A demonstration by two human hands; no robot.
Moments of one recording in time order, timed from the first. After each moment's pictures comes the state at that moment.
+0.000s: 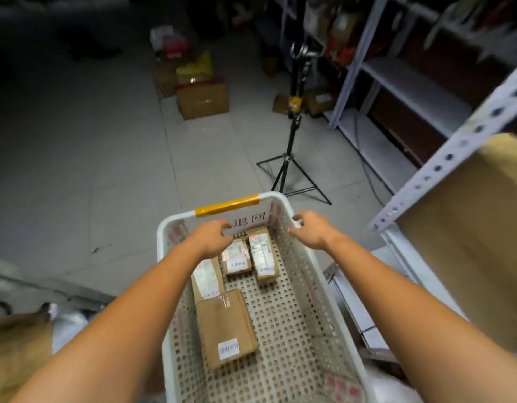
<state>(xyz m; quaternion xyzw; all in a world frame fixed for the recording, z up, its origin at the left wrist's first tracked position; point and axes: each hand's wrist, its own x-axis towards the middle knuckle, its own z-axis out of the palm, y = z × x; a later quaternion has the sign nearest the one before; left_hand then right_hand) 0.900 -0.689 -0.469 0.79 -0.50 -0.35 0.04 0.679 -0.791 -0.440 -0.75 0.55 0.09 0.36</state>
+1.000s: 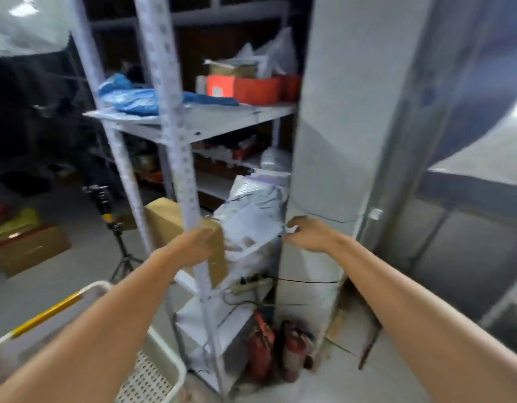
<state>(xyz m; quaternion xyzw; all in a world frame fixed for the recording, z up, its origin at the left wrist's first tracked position) 0.406 -0.574 -0.188 0.59 -0.78 -0.20 0.03 0.131 -0.503 -0.149 -0.64 0.73 -0.13 0.22</state>
